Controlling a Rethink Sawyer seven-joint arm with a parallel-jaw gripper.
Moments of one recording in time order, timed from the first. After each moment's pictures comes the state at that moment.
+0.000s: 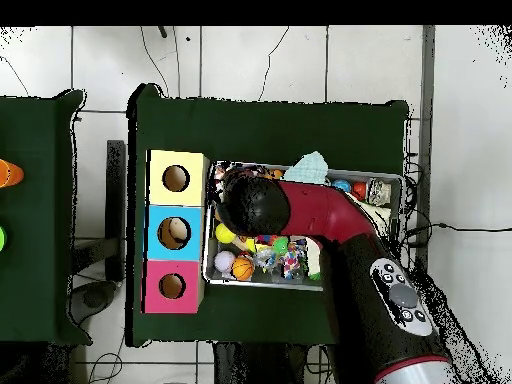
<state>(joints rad) -0.49 -0.75 0.43 1.72 -0.11 0.47 1.26</state>
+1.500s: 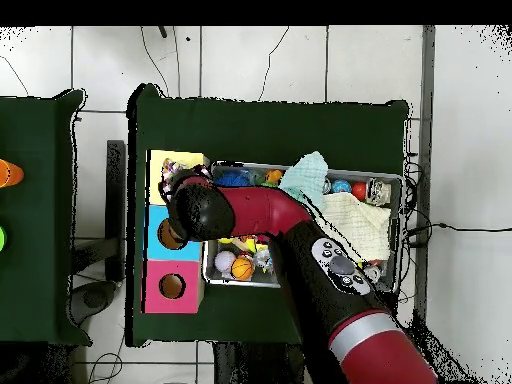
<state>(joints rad) -0.43 -0.65 0.53 1.75 -0.12 0.28 1.26</state>
